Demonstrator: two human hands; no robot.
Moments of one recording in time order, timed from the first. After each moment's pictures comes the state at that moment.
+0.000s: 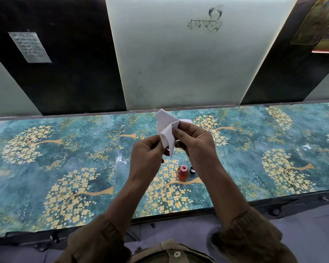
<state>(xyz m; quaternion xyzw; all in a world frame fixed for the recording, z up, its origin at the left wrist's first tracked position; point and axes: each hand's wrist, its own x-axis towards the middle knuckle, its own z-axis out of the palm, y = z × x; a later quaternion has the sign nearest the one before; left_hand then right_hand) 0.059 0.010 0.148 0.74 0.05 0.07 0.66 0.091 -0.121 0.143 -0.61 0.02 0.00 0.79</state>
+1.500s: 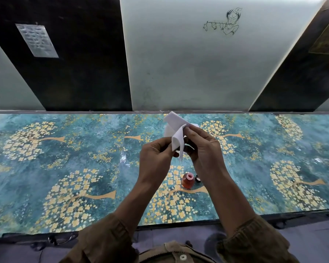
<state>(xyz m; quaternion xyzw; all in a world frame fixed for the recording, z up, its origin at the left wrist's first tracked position) 0.089 0.014 0.131 0.71 0.03 0.09 0.69 0.109 -0.107 0.153 -0.54 0.07 0.02 0.84</state>
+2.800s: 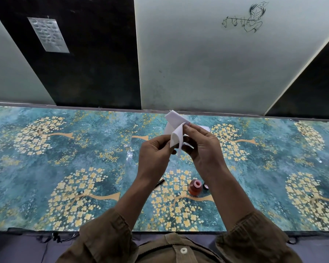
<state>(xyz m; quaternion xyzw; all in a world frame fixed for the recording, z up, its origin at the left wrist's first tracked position) 0.121 0.031 0.122 0.71 0.07 0.10 0.69 0.155 -0.092 0.141 -0.55 0.08 0.08 0.83</state>
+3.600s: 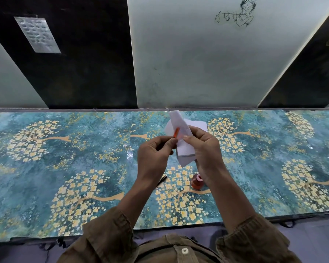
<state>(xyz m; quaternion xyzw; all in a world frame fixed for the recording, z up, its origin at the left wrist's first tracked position) 0.116 0.048 0.101 0.72 0.08 0.08 0.69 0.133 -0.082 0.126 -0.63 0.07 0.03 0.78</state>
